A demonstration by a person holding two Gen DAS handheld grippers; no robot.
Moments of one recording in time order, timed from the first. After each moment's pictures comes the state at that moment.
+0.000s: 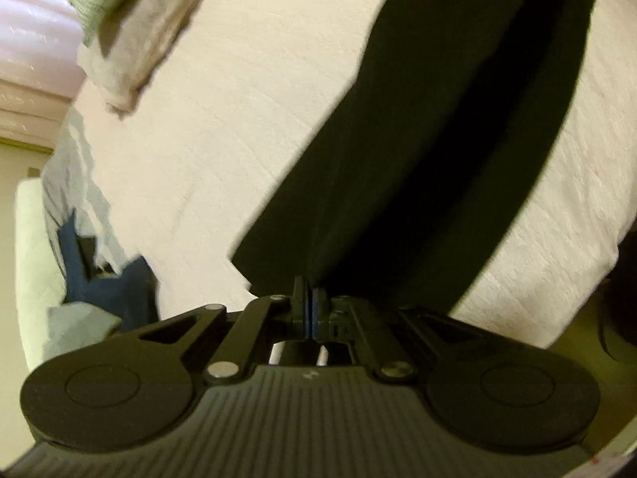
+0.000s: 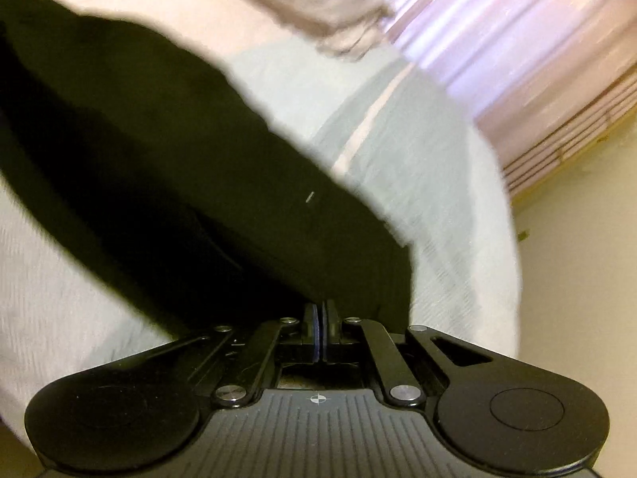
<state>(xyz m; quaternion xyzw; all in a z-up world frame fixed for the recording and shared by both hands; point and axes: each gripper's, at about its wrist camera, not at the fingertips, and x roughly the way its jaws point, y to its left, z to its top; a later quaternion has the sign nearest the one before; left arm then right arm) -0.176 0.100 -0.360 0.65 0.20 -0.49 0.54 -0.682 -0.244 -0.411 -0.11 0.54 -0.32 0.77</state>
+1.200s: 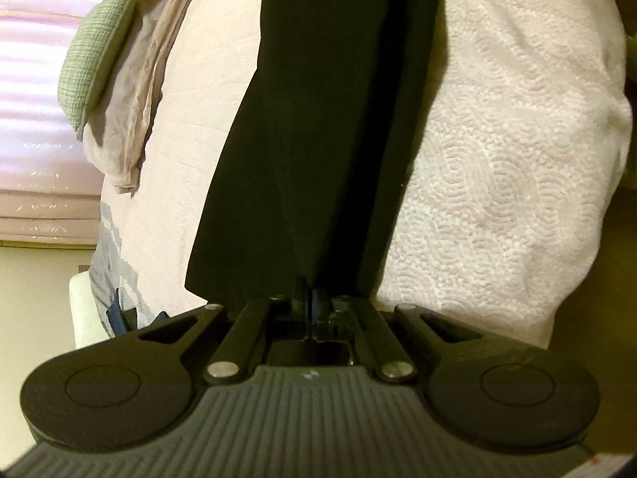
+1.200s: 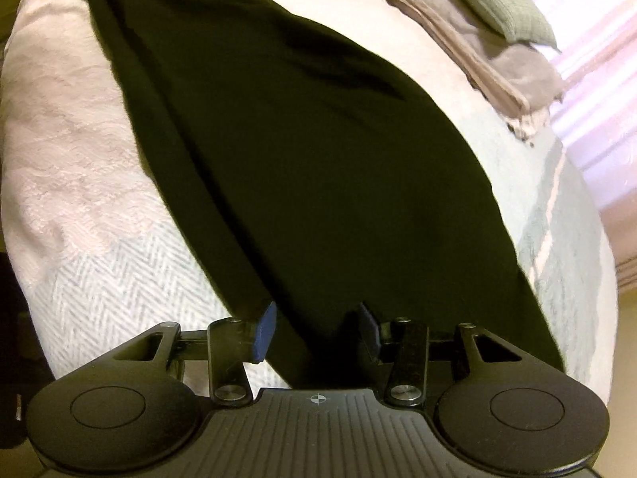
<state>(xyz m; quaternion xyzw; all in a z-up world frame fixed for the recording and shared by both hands) -0.212 0.177 -0.459 0.70 0.01 -0.50 0.52 -0.536 -0.141 -0.461 -0.18 0.54 -0.13 0.81</state>
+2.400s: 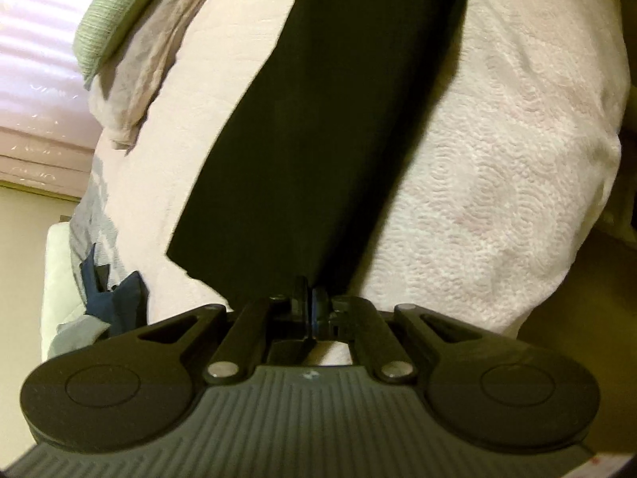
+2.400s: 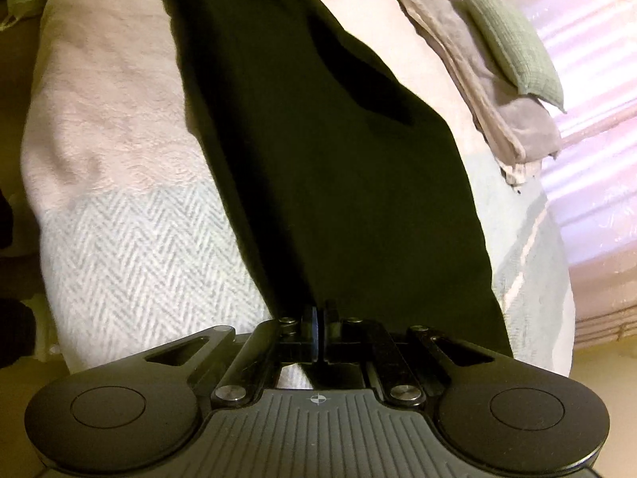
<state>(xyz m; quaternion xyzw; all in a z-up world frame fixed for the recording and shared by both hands) -0.210 0.193 -0.447 0.65 0.08 -0.50 0.57 -0.554 -0.124 -0.485 -0.27 0.54 -0.12 0.79</state>
